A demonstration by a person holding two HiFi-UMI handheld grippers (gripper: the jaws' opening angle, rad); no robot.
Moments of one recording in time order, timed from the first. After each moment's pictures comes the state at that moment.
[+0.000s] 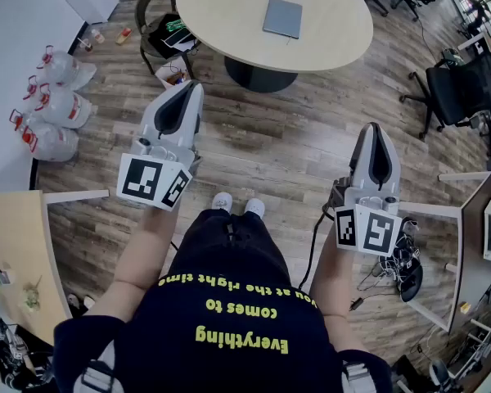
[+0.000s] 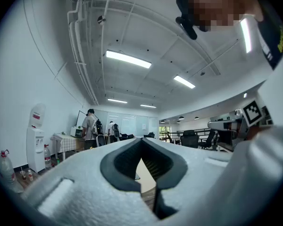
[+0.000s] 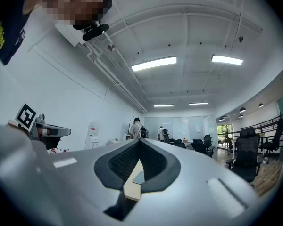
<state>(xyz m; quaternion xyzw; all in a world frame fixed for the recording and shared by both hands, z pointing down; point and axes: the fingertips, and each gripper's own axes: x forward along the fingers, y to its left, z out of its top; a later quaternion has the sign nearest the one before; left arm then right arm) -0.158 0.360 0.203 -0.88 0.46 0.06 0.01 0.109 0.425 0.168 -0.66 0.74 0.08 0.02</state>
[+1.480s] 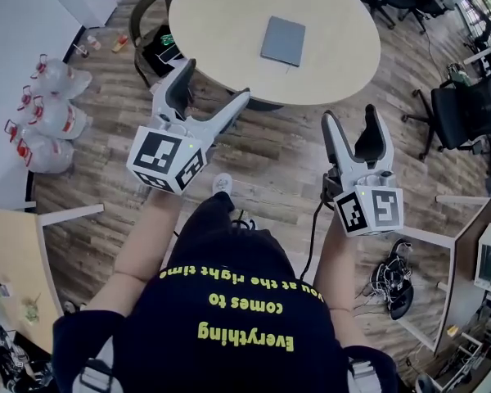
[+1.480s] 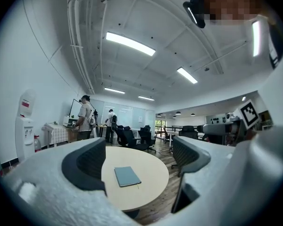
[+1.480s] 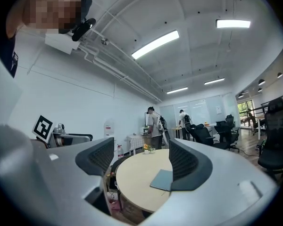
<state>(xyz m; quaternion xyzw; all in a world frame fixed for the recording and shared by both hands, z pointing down) -0.097 0.202 0.222 -0.90 0.43 0.02 -0.03 0.098 0.251 0.195 -0.57 0.82 -0.02 0.02</state>
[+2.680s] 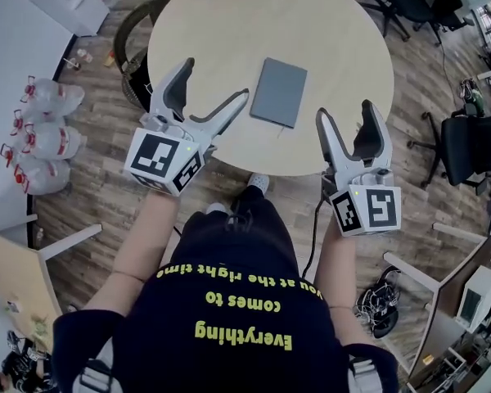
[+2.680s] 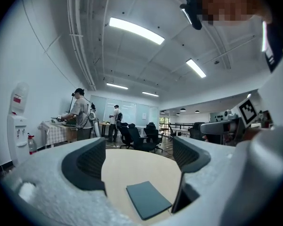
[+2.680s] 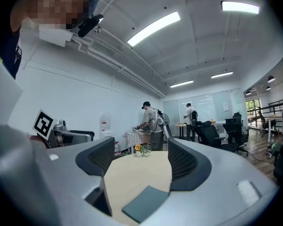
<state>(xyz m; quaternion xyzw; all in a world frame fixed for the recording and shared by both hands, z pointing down) -0.036 -0.055 0.243 -0.90 0.44 0.00 -0.04 0.149 -0.019 0.217 -0.55 0.84 -0.02 -0.01</state>
